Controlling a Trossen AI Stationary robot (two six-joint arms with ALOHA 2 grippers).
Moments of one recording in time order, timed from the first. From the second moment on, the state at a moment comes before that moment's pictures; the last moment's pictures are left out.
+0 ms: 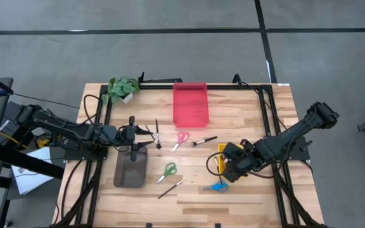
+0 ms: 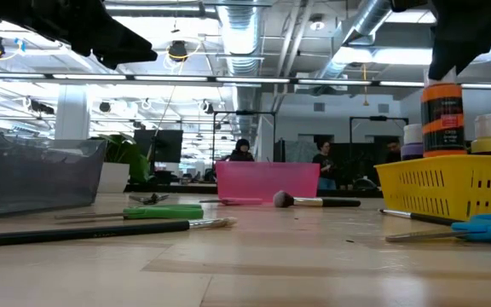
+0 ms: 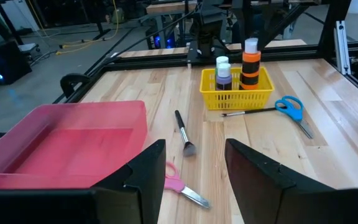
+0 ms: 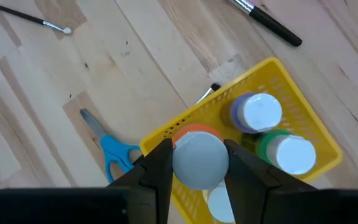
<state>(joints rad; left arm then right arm) -0.24 0.77 0.39 0.12 -0.40 0.02 0.53 1.43 1.13 -1.02 0.32 1.09</state>
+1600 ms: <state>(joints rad) -0.24 0.77 0.39 0.12 -0.40 0.02 0.54 1.49 1.02 -0.90 0.32 0.88</state>
